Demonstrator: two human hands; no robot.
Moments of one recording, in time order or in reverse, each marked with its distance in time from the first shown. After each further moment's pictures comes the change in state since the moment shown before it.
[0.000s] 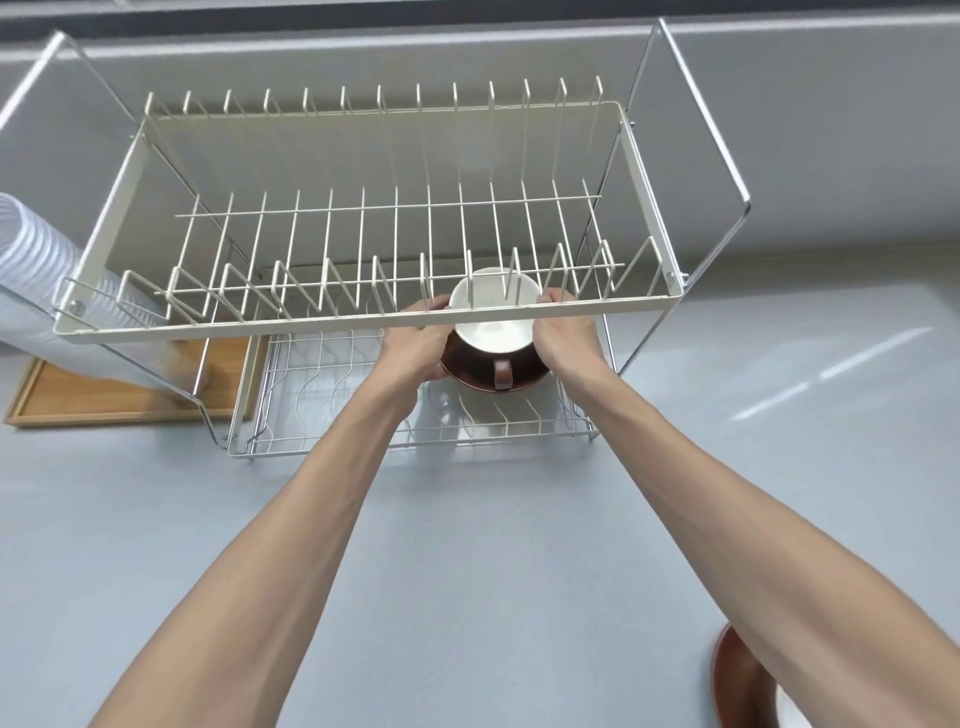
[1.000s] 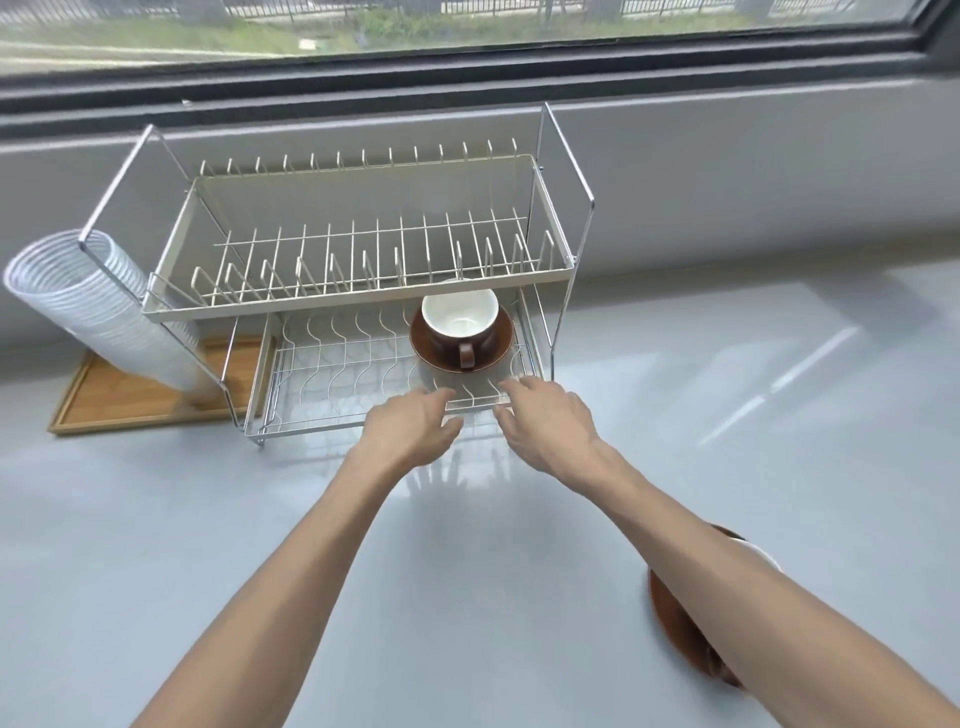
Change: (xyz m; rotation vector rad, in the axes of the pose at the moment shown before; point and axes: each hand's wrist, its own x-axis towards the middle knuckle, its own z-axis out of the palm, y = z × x) left_hand -0.119 -0.034 0.000 1.396 -0.158 0.308; right_hand -0.140 0.049 -0.045 -0.818 -0.126 -0.370
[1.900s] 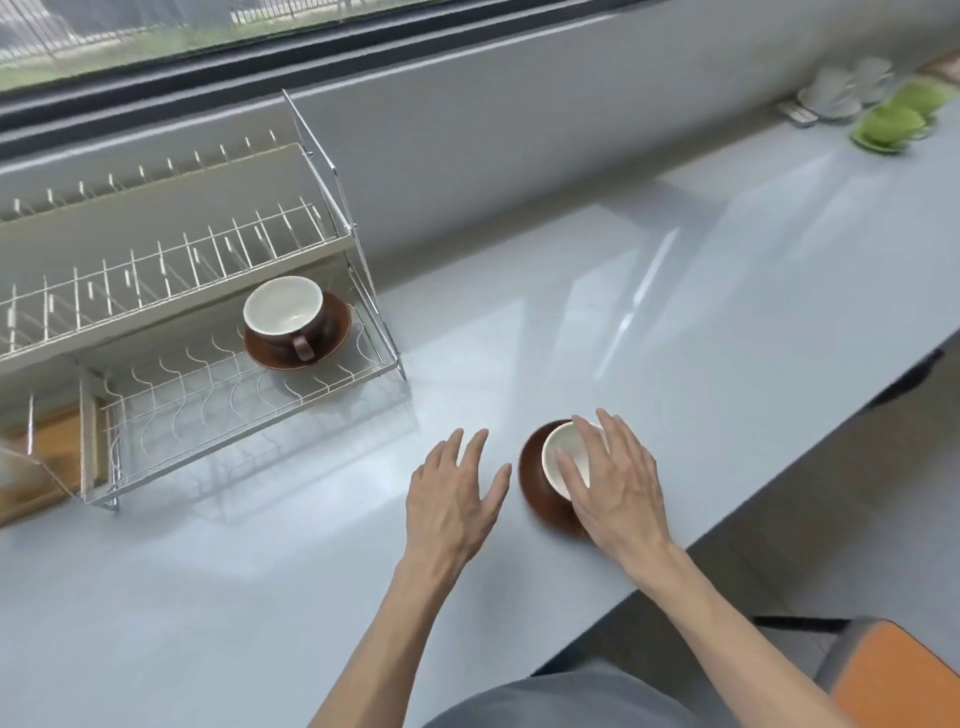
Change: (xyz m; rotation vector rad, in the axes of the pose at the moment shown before) left_hand -0.101 0.146 0.134 -0.121 0.177 0.311; right_hand -0.223 0.137 0.063 0.202 0.367 0.525
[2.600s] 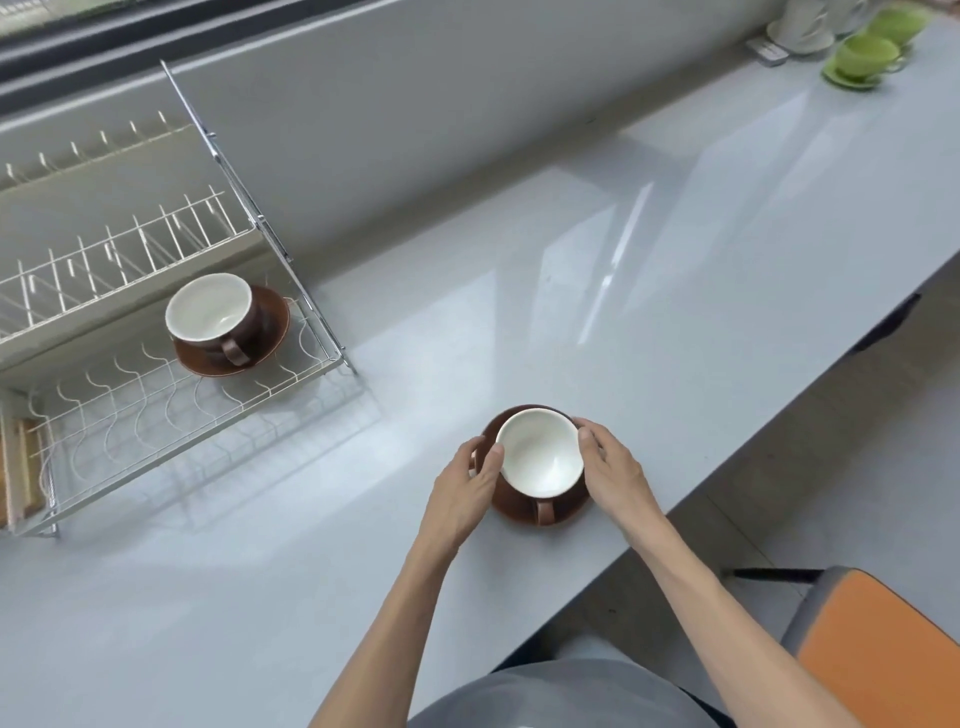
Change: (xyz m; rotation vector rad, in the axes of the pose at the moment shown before) left_hand 0.019 0.048 0.031 -0.822 -0.370 -0.366; right_hand 0.018 0.058 -0.001 0.700 -0.184 0.421
